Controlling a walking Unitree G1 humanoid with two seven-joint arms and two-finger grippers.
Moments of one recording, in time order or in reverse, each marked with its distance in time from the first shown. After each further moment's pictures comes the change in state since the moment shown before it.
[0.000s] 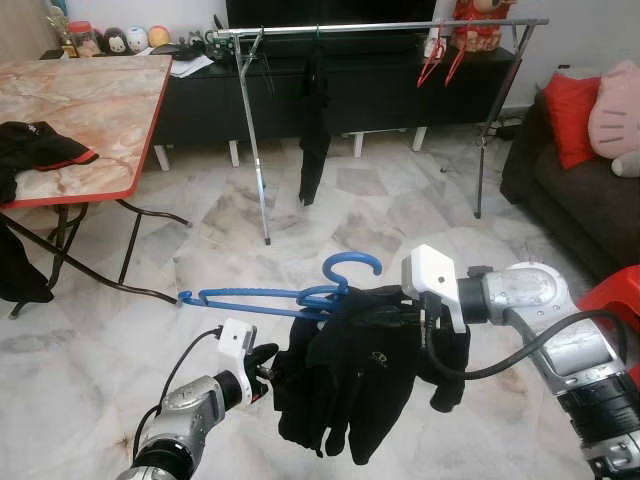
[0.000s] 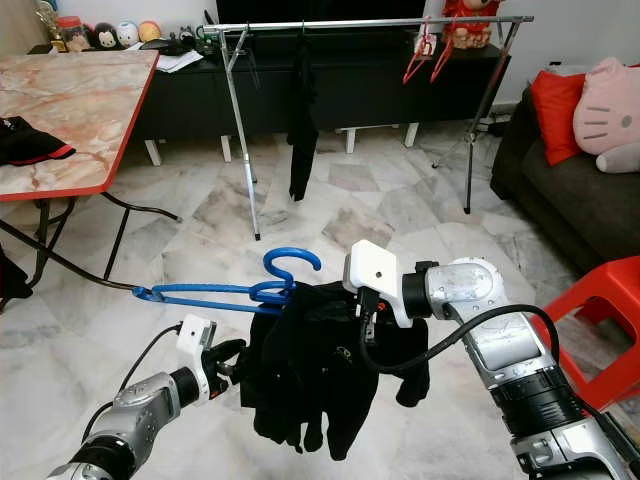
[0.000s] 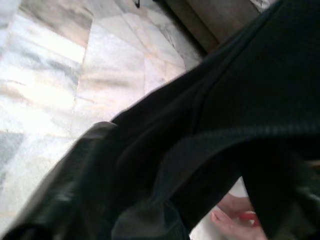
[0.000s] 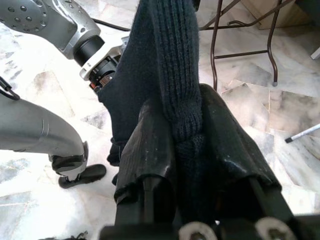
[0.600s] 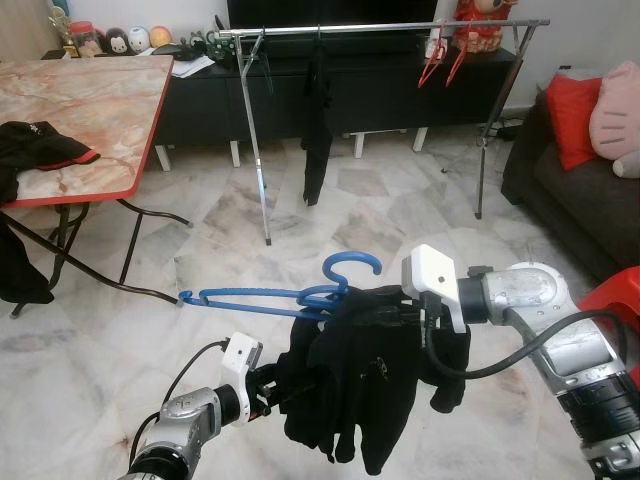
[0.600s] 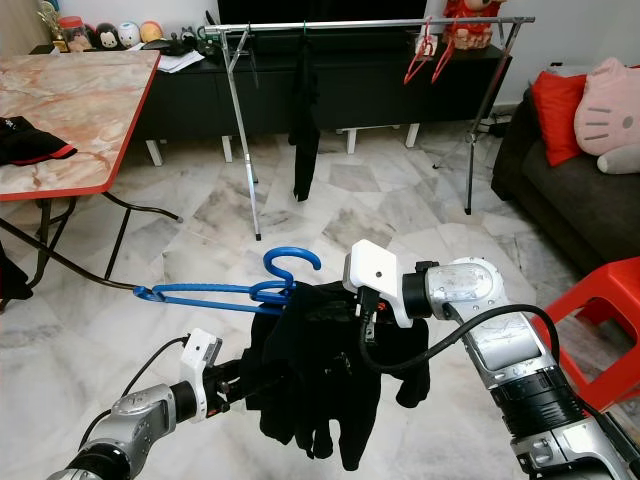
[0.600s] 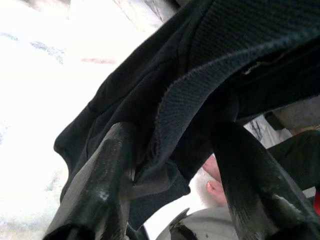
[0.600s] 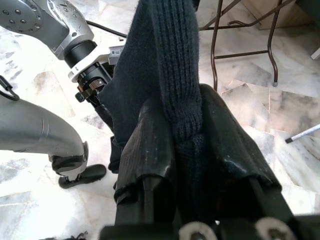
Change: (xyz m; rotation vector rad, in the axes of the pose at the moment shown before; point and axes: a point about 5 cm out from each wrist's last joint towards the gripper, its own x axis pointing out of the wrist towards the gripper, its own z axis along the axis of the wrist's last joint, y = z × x) left arm -0.006 -0.002 -0.012 0.046 0.096 -0.070; right arm 0.000 0.000 0.000 0.001 0.000 -0.001
